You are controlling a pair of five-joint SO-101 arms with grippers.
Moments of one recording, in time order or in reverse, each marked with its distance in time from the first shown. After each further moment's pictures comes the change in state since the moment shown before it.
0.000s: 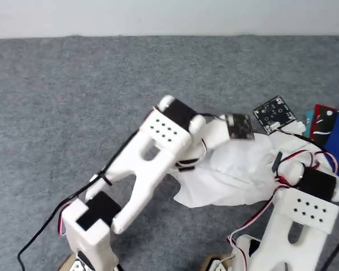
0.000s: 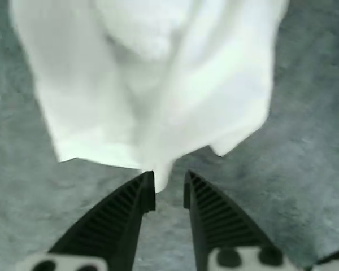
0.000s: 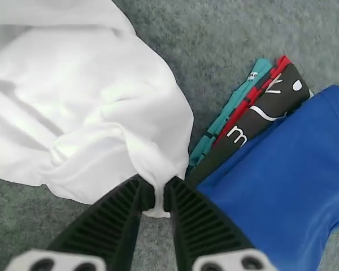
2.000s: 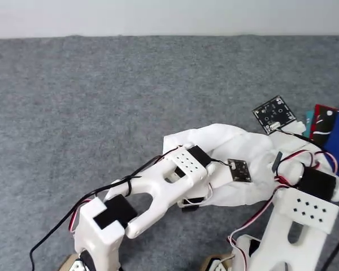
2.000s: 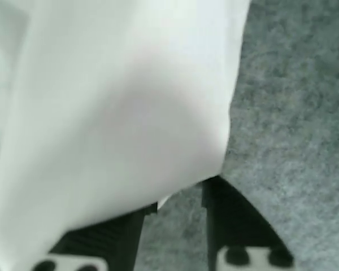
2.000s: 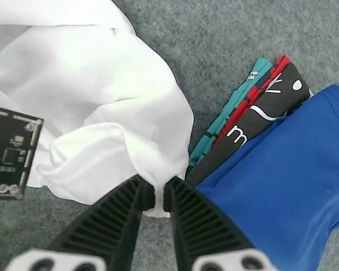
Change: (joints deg) left arm 7.1 8.1 23.9 -22.2 9.8; right arm 0.0 0.0 0.0 0.0 -0.1
